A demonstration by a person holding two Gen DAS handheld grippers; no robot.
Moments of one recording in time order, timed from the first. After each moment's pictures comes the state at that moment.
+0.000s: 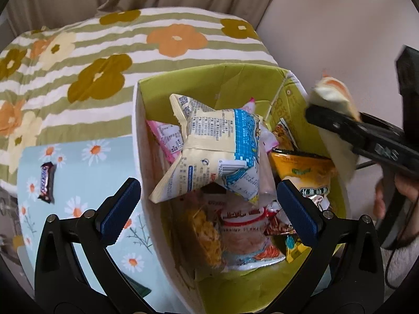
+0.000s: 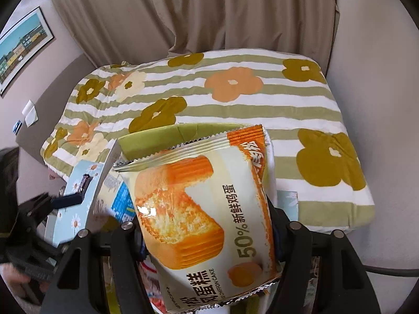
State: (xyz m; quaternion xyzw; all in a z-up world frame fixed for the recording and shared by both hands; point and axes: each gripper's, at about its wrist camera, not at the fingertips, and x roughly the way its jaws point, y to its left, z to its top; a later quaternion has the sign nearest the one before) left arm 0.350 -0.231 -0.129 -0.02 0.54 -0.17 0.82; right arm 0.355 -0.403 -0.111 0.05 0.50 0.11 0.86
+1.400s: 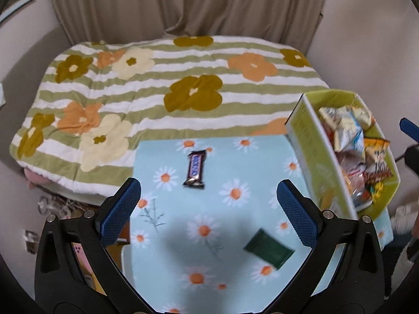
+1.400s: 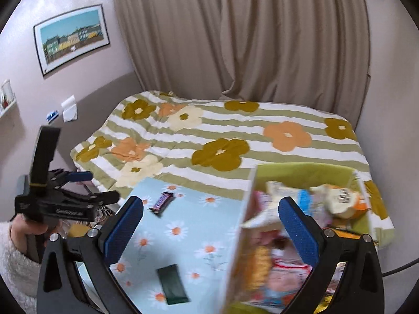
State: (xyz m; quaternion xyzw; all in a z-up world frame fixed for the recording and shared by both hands) left arm 0.295 0.047 -0.089 0.01 0.48 -0.08 0.87; right arm 0.231 -0.172 -0.045 0.00 0.36 0.18 0.91
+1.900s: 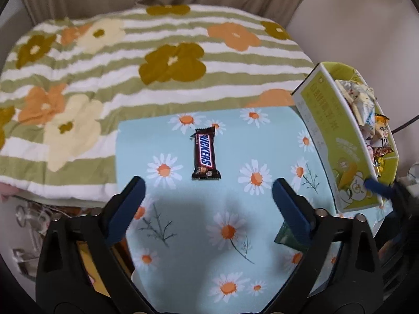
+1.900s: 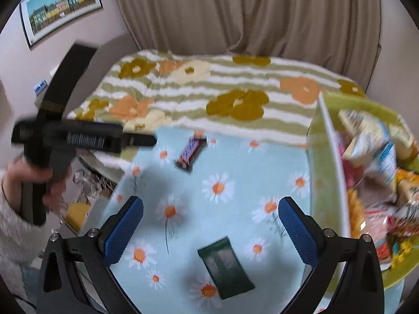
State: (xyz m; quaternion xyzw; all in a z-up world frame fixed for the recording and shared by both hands) left arm 0.355 0.093 -0.179 -0.01 0.55 -0.18 0.82; right arm 0.220 -0.078 -0.160 -0.01 0.47 0.15 0.87
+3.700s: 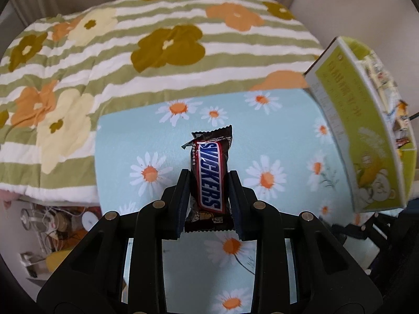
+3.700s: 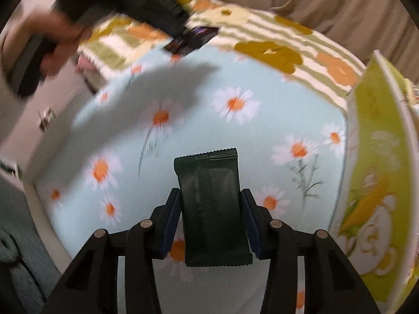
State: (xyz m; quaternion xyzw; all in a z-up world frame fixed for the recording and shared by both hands) left arm 0.369 0.065 -0.207 0.03 0.56 -0.17 0.81; right arm 0.200 -0.071 -0.225 -0.12 0.53 0.21 0.81
